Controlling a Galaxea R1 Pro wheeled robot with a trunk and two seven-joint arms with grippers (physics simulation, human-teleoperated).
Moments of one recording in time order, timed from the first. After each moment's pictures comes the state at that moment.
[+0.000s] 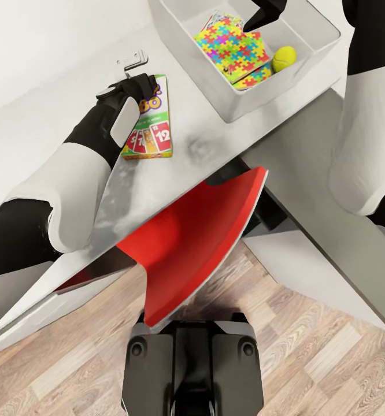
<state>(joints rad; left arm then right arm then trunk) -1.79 -0.17 -0.01 -0.47 0.21 0.15 0.25 -2.02 0.09 0.33 -1.25 -2.00 0.95 -1.56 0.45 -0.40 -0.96</state>
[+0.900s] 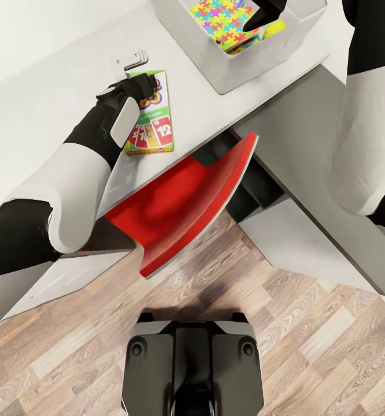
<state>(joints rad) -1.79 -0.17 -0.01 -0.48 0.21 0.15 0.25 -2.02 0.09 0.32 -1.25 -2.00 0.95 -1.56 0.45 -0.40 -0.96</state>
